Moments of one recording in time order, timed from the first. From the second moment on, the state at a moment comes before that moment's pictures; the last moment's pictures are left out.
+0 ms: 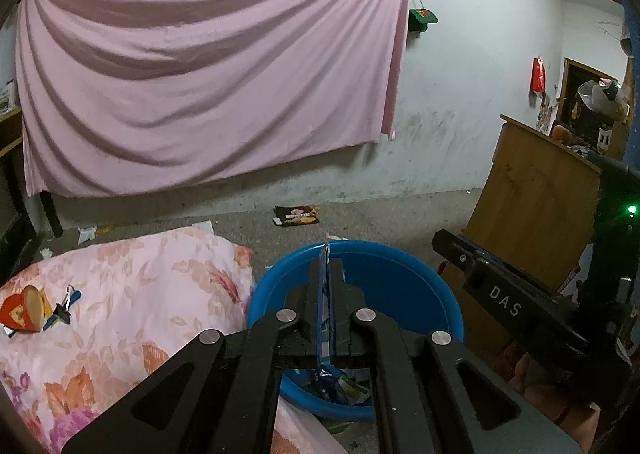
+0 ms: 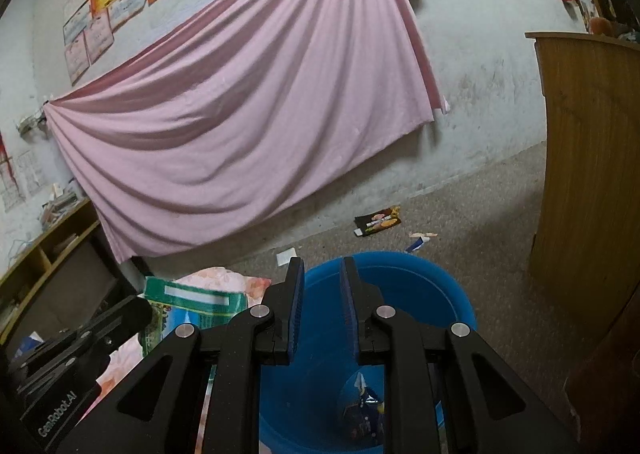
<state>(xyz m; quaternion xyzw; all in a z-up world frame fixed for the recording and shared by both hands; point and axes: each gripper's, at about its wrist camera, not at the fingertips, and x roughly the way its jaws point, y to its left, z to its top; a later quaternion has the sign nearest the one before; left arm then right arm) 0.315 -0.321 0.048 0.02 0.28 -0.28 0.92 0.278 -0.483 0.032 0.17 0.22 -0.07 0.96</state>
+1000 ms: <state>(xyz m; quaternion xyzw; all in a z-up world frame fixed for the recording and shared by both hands) 0.300 -0.160 0.092 -0.06 0.17 -0.16 0.97 0.281 -0.425 0.064 0.10 0.14 -0.05 0.98</state>
